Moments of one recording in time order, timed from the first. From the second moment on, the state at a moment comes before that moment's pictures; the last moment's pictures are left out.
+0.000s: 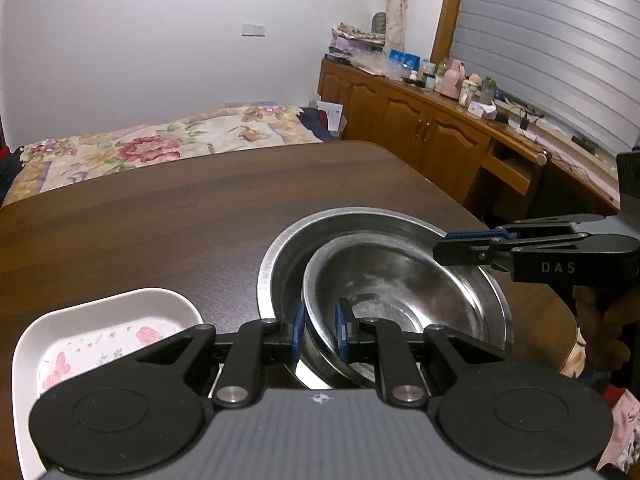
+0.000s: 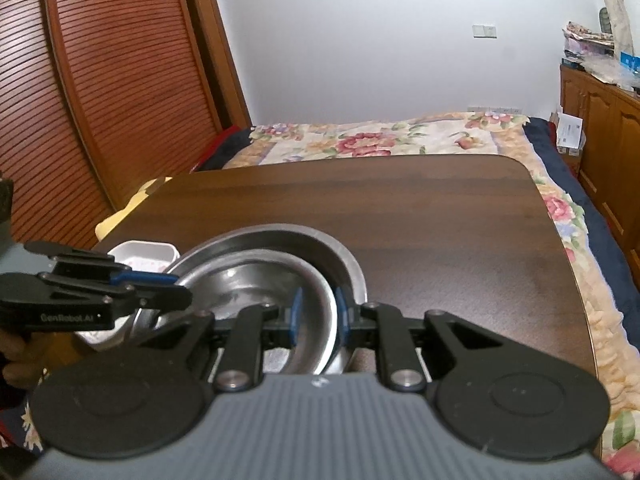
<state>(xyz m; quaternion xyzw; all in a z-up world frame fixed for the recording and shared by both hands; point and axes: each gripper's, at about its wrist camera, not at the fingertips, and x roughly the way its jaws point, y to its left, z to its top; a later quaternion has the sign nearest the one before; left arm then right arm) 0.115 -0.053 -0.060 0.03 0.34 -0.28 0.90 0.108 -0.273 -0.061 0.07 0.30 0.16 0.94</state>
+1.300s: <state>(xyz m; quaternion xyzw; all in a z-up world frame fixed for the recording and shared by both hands) 0.094 -0.054 -0.078 0.00 0.25 -0.20 0.95 0.101 -0.275 -0.095 0.08 0.21 0.11 0.97</state>
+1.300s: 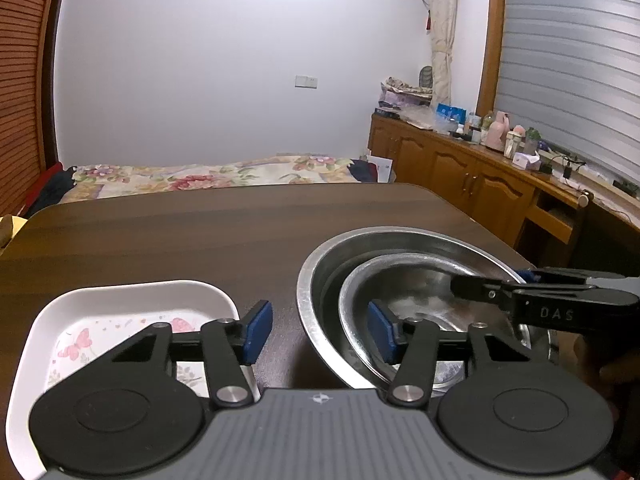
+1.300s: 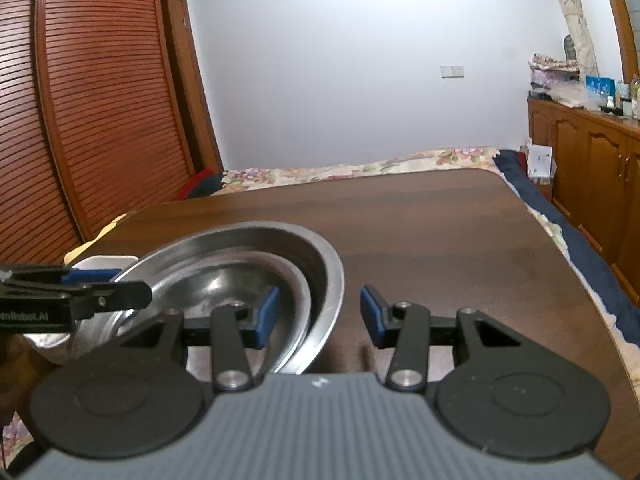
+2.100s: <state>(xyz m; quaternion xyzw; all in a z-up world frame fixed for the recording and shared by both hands) 0.090 -0.062 -0.084 0.00 0.26 -0.20 0.94 0.100 -0.264 -0.097 0.06 0.22 0.12 0.97</state>
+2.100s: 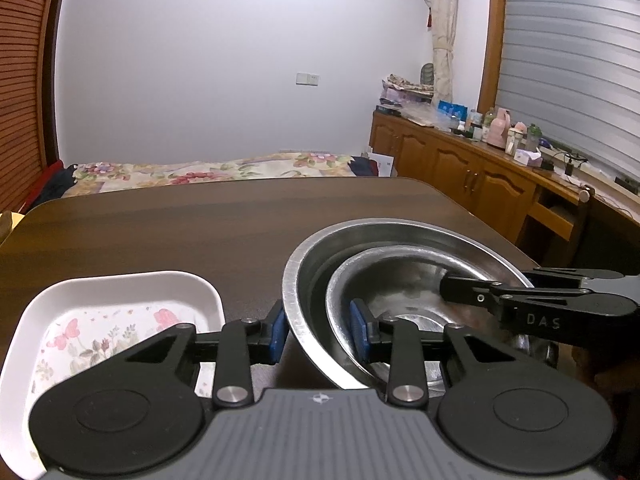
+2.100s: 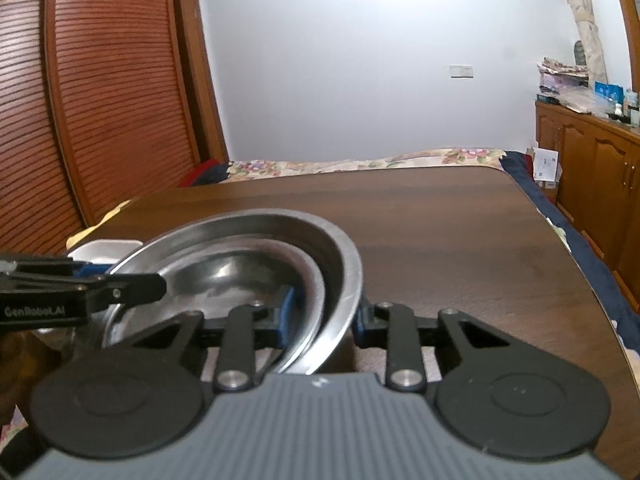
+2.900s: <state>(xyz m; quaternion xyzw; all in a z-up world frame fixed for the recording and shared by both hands) 0.082 -0.033 -0.049 -0.03 0.24 -0.19 0.95 0.095 -0.247 -0.068 0.07 0.20 0.11 0.97</state>
